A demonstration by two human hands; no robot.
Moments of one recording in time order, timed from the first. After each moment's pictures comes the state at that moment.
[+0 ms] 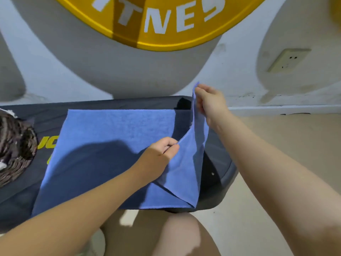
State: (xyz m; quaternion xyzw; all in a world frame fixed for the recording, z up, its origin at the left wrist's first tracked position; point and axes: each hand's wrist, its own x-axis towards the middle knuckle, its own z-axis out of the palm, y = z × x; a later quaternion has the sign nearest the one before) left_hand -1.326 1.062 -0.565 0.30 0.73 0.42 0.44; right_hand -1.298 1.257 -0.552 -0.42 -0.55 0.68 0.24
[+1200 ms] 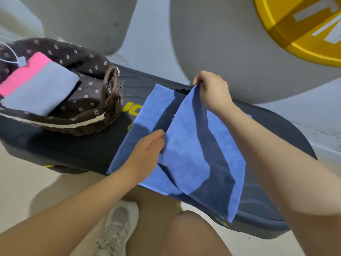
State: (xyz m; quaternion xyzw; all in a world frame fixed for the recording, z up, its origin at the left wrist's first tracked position) left_hand -1.427 0.886 -0.583 0.10 0.72 0.62 0.30; right_hand -1.483 1.102 -0.571 -0.15 -0.96 0.20 0.07
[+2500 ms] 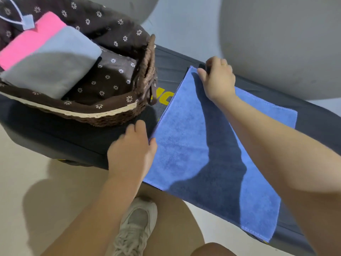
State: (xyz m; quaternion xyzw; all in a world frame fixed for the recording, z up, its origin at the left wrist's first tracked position) left_hand -1.477 0.806 -0.654 0.14 0.99 0.09 0.03; right_hand -1.563 1.039 -0.655 -0.23 -0.96 0.17 0.06
